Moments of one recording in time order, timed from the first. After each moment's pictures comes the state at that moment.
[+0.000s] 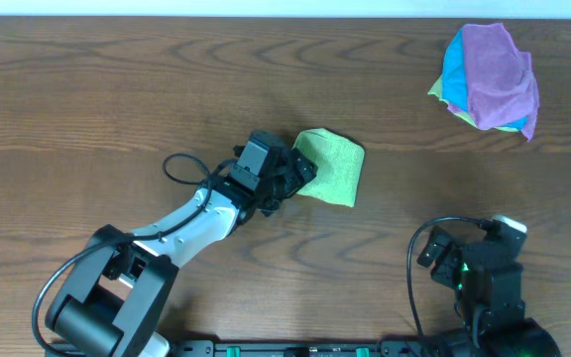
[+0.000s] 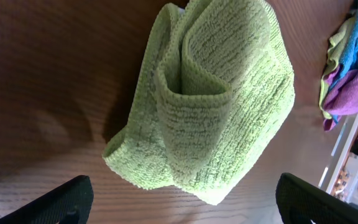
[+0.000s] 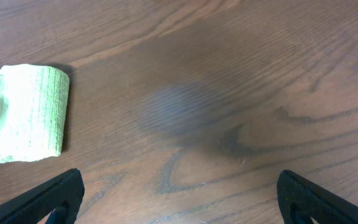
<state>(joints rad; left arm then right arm) -0.57 1.70 0.86 -0.03 0.27 -1.22 0.24 0.43 0.56 -0.92 0.36 0.56</state>
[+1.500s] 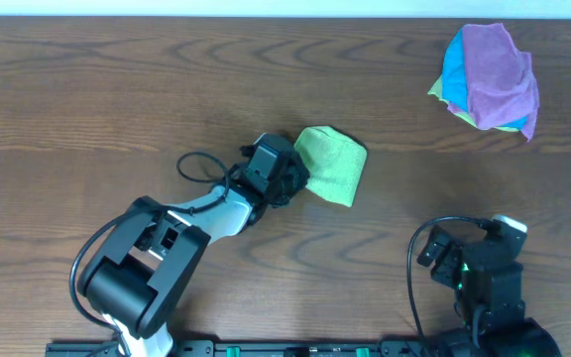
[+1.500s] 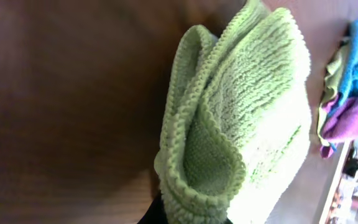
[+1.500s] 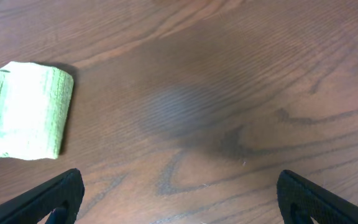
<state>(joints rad) -0.57 1.86 0.86 0.22 0.22 -1.23 0.24 0.43 0.56 -0.92 0.36 0.56</state>
